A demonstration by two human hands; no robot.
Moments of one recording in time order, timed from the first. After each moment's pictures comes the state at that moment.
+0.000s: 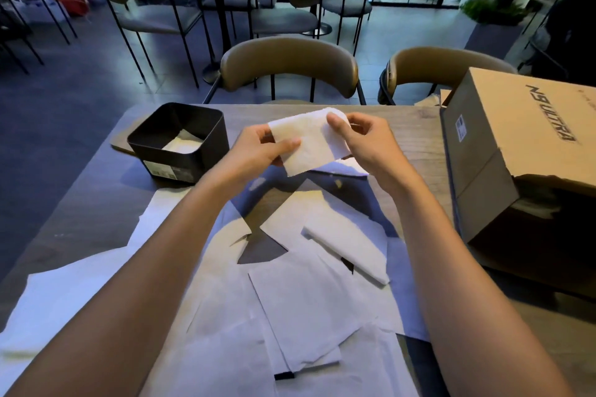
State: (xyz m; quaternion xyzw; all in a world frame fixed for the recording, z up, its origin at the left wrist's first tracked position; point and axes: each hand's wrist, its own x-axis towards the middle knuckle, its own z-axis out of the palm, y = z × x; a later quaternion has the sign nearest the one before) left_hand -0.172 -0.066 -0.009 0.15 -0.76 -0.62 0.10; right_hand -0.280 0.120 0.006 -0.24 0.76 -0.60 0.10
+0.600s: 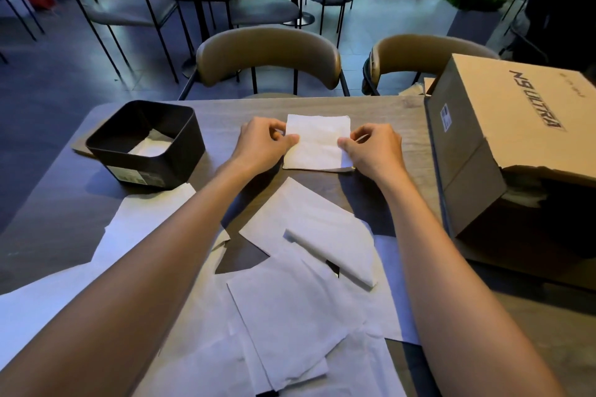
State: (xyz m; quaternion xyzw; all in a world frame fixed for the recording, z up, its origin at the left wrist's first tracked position) left_hand -0.233 -0.047 -0.038 0.18 -0.89 -0.40 0.16; right_hand -0.326 0.139 -0.044 -0.08 0.90 -0.44 0.00
